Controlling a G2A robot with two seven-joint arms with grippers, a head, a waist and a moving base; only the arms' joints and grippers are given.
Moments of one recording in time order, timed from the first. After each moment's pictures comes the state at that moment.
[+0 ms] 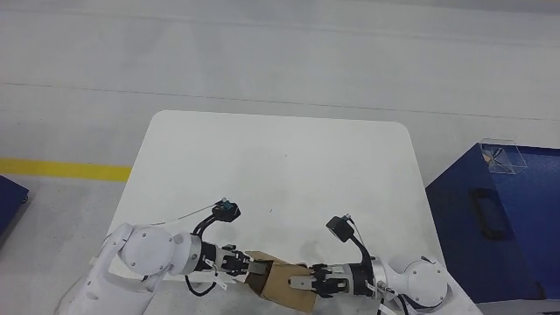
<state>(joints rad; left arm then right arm) 1.21 -1.08 -1.18 -1.83 0.28 0.08 -1.35 -1.49 -1.02 1.24 -1.83 0.25 -0.48 1.09</state>
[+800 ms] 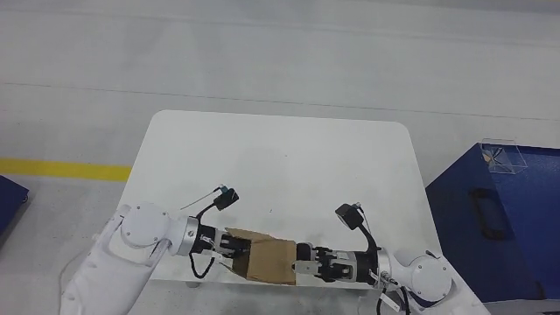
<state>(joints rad) 1.11 -1.08 -1.18 -1.64 -0.08 0.13 -1.33 -1.47 -1.01 1.26 -1.82 0.22 -0.52 1.00</state>
